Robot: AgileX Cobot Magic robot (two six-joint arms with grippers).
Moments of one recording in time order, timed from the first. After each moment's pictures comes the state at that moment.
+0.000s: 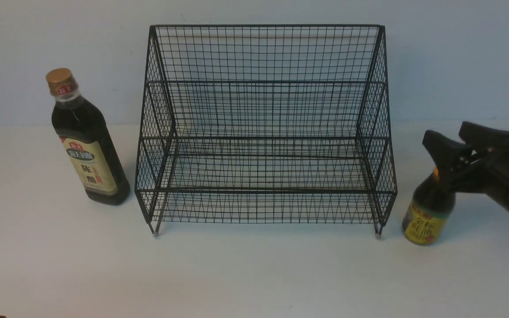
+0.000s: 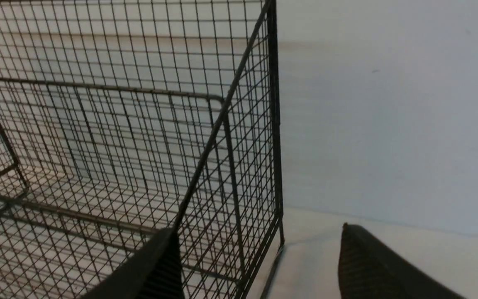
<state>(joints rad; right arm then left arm) 0.02 1.54 -0.50 -0.42 -0.77 0.30 -0.03 -0.01 0.03 0.00 0.39 0.11</state>
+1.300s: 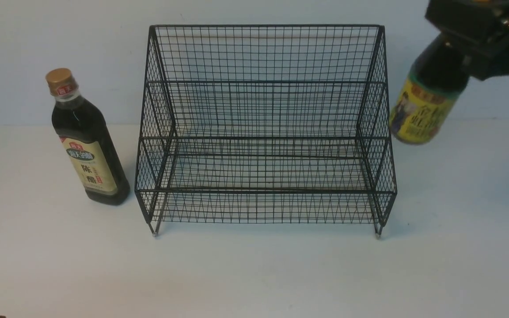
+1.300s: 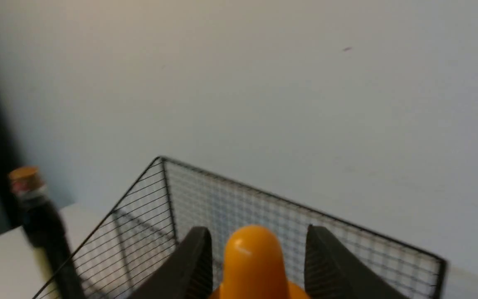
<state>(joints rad) 0.11 1.24 -0.95 -1.30 -0.52 1.22 -0.03 -0.01 0.03 0.00 0.39 0.11</state>
